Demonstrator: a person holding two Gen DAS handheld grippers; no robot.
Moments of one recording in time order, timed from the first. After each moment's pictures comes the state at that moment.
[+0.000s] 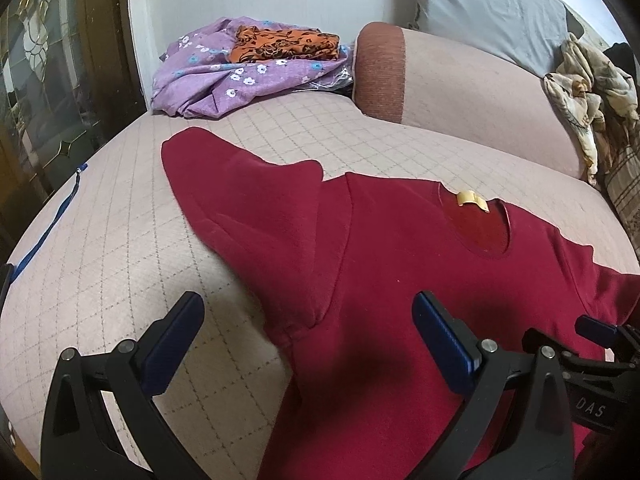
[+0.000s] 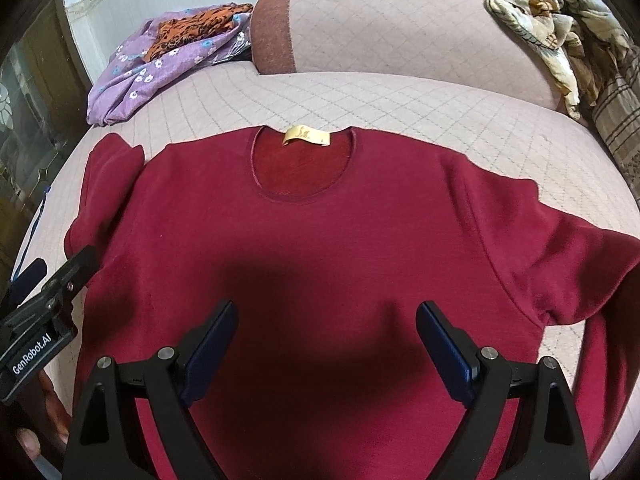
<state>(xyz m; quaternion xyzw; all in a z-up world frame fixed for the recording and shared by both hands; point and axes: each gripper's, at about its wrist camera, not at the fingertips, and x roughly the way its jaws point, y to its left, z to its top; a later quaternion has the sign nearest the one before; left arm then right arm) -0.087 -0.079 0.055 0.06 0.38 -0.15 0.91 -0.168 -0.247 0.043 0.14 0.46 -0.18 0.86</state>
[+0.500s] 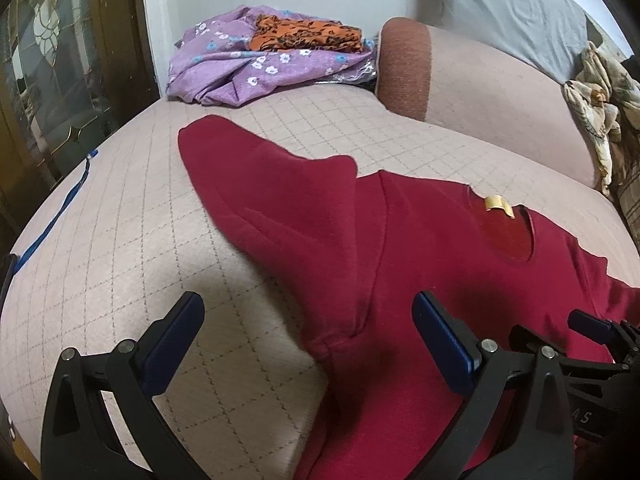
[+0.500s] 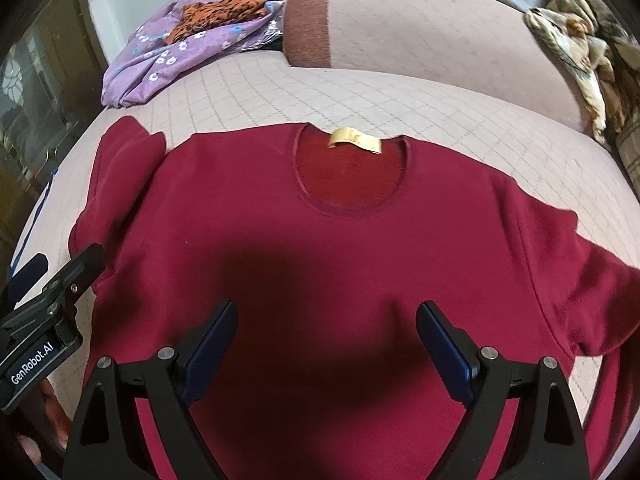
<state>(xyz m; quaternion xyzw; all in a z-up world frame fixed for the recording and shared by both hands) -0.070 -0.061 0.047 0.05 0.40 -0.13 0.91 -0.132 -0.223 0.039 0.11 0.47 -0.15 0.86</state>
